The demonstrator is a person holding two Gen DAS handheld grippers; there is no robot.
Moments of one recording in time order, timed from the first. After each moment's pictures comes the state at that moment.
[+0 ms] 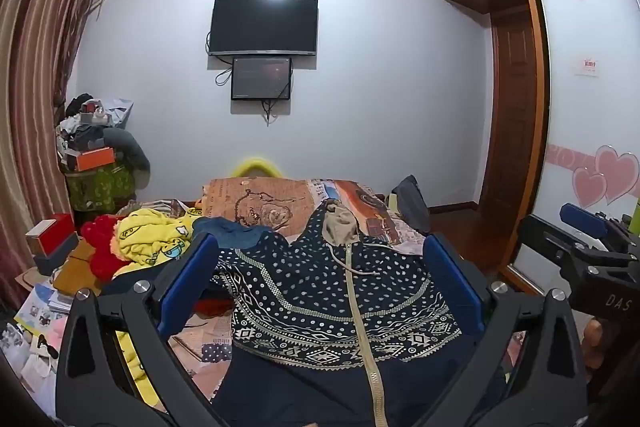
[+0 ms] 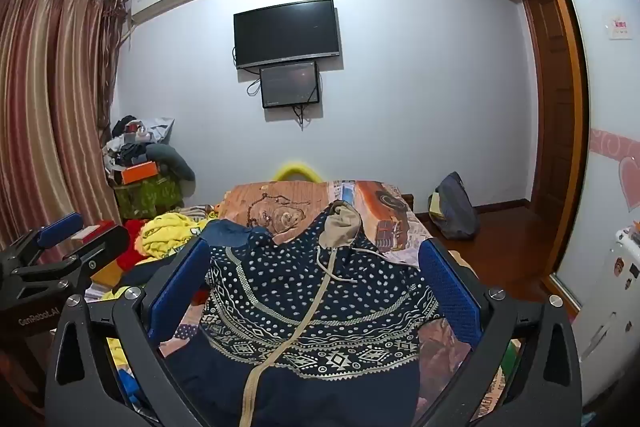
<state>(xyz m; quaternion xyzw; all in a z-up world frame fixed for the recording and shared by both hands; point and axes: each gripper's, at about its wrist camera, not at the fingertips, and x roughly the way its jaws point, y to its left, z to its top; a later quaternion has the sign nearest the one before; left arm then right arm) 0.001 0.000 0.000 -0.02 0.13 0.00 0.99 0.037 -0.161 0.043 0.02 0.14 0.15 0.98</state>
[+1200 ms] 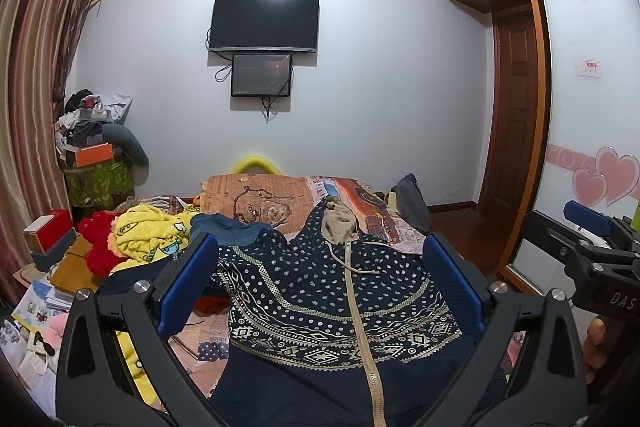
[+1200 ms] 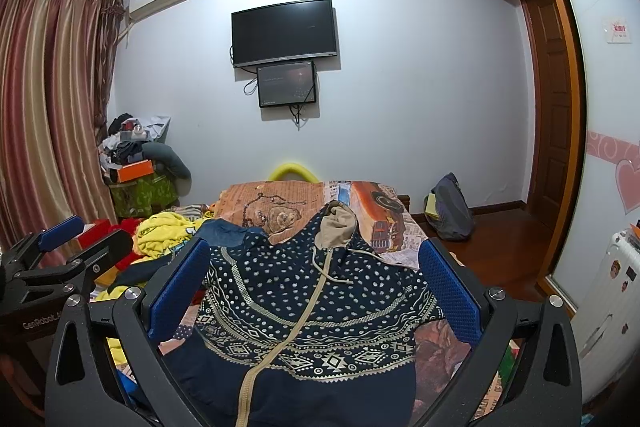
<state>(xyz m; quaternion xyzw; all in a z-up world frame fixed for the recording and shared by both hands) 0.007 0.002 -0.004 -0.02 0.13 0.00 0.99 0.040 -0.160 0.042 0.01 0.14 0.15 0.98</state>
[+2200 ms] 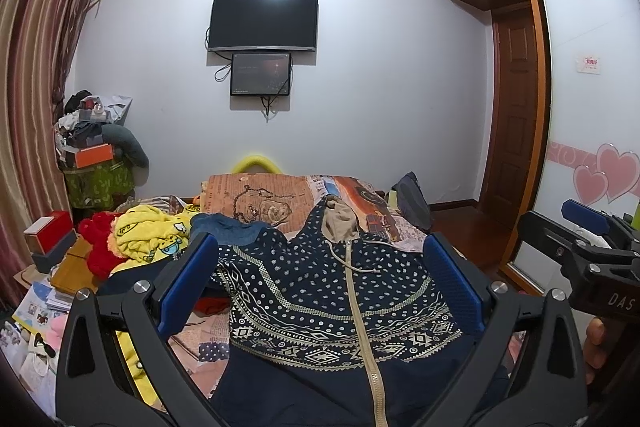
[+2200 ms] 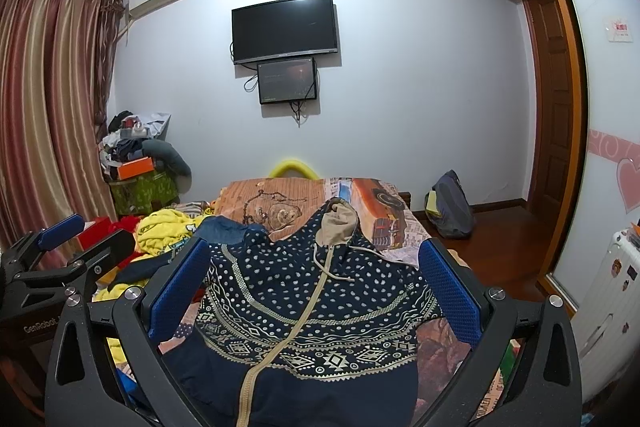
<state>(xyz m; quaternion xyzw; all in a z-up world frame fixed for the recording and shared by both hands) 0.007 0.002 -0.004 -0.02 0.13 0.00 0.99 0.041 -0.157 0.040 0.01 0.14 0.15 0.98</state>
